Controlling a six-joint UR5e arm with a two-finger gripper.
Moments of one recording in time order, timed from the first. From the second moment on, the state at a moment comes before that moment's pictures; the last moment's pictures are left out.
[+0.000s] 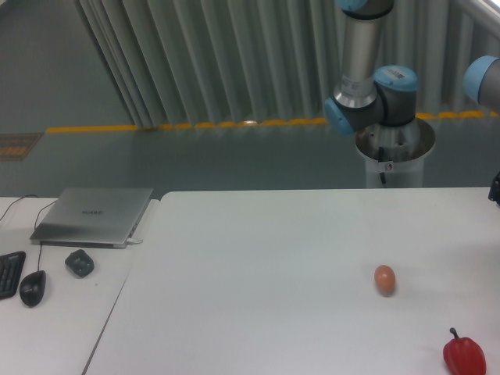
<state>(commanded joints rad) 2.68 -1.82 -1.56 -1.30 1.62 1.19</state>
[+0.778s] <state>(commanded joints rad) 2.71 -1.81 -1.60 -1.24 1.63 1.14</state>
